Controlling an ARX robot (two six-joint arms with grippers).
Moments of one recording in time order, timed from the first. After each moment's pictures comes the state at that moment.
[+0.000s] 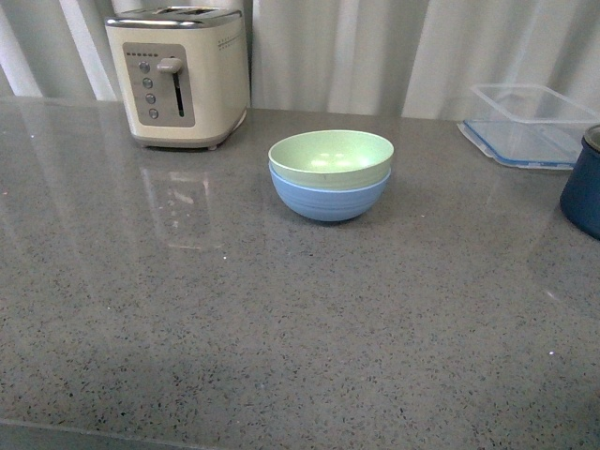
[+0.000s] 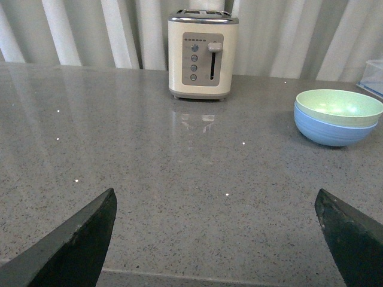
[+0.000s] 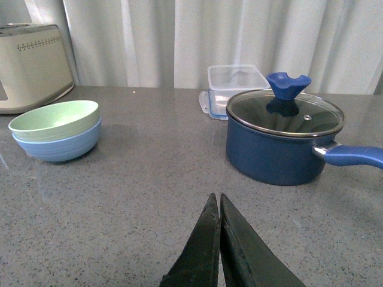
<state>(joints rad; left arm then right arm) 0.00 0.00 0.02 0.00 0.00 -0.01 0.00 0.26 0.01 0.26 0.00 0.00</state>
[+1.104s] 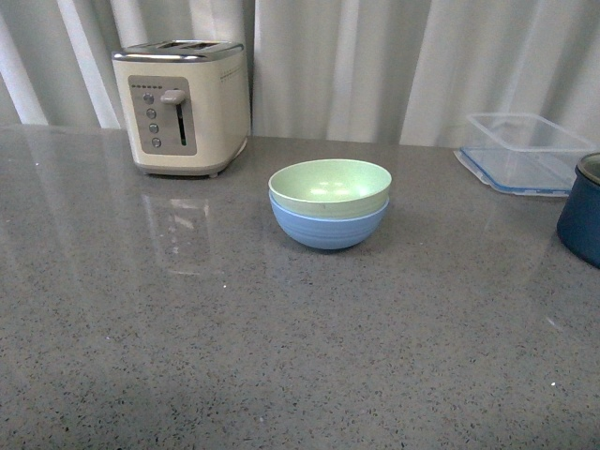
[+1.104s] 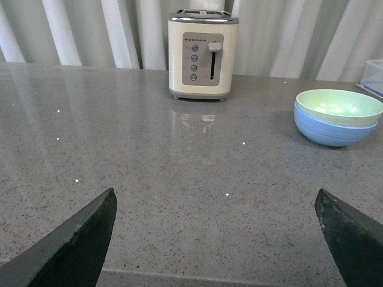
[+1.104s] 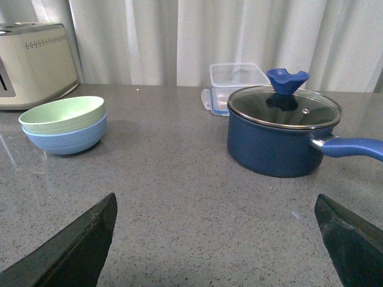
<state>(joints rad) 0.00 0.00 0.02 0.00 0.00 -0.01 0.00 0.00 0.01 0.00 0.00 0.00</state>
